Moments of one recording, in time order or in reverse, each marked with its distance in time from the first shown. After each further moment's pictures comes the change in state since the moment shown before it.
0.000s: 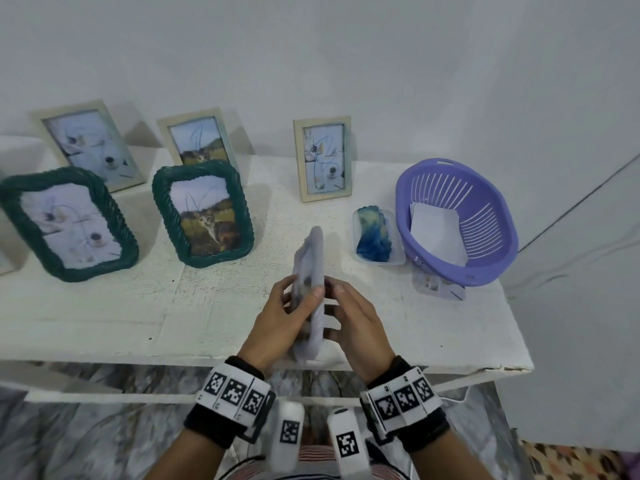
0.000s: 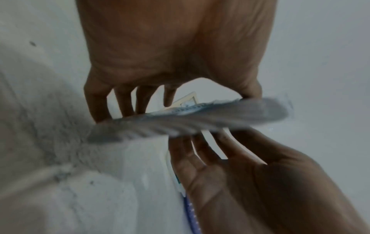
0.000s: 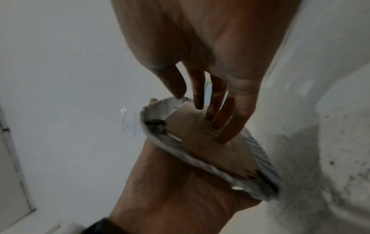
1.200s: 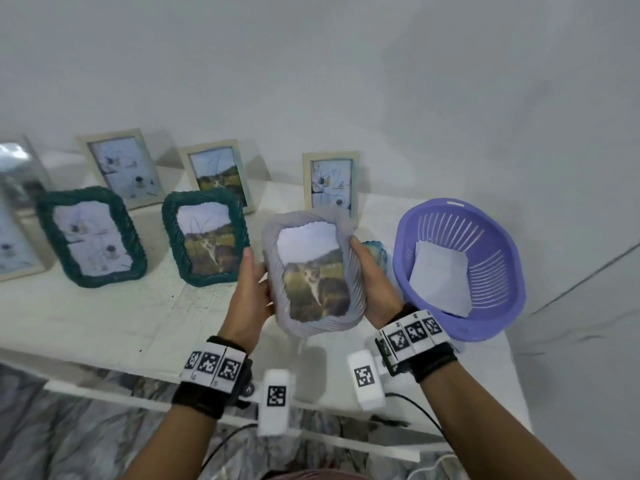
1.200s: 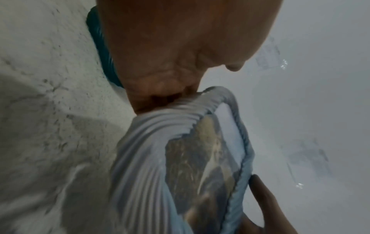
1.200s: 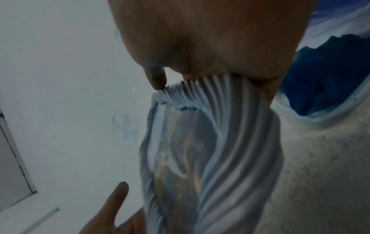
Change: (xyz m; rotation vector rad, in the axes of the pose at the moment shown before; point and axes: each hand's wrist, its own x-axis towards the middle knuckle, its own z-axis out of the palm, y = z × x) left_hand 0.047 0.050 0.001 -0.570 0.206 0.052; right_hand 0.124 -0.058 -0.055 0.096 -0.214 0.179
